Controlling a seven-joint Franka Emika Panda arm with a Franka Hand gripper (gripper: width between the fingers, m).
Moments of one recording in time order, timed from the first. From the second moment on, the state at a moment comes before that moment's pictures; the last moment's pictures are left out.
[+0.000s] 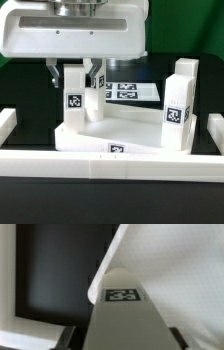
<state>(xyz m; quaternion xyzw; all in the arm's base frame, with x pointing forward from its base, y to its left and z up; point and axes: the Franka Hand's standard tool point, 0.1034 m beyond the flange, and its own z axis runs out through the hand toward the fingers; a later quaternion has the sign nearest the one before) 0.580 -0.098 0.100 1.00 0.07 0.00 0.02</state>
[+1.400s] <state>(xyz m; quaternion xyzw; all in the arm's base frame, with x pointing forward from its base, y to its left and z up) 0.569 -0.093 0.100 0.95 -0.33 -0.01 0.00</state>
